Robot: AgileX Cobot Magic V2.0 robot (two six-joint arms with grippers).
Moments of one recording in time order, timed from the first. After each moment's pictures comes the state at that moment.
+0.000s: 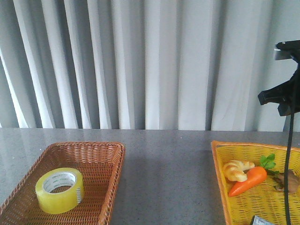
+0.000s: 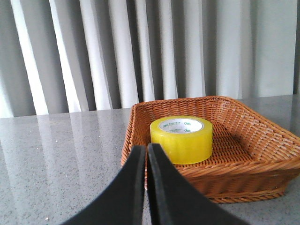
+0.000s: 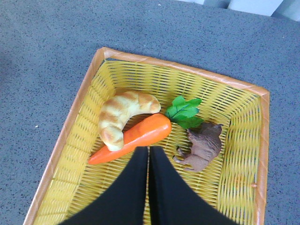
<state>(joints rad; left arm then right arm) 0.00 -0.01 0.02 0.07 0.01 -0.08 -0.01 1.76 -2.07 -0.03 1.27 -0.09</state>
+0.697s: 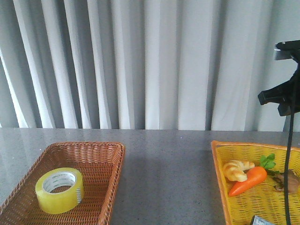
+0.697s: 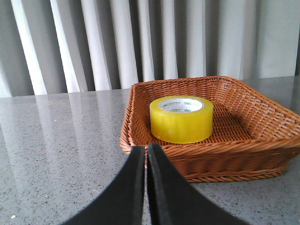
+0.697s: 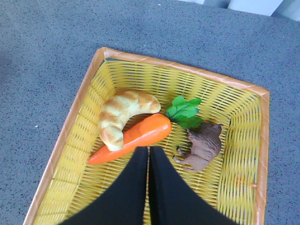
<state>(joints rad) 0.00 -0.01 0.02 0.07 0.07 -0.08 -0.01 1.76 -2.07 -0.03 1.27 -0.09</state>
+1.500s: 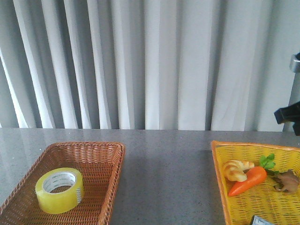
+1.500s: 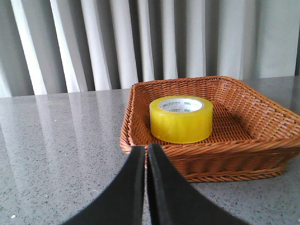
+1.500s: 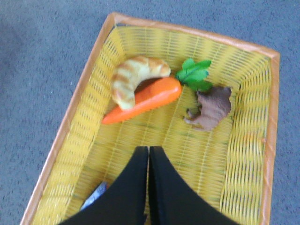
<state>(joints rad) 0.00 -0.01 0.02 0.07 0.07 -0.08 -0.03 1.50 -1.72 0.01 1.19 -0.09</state>
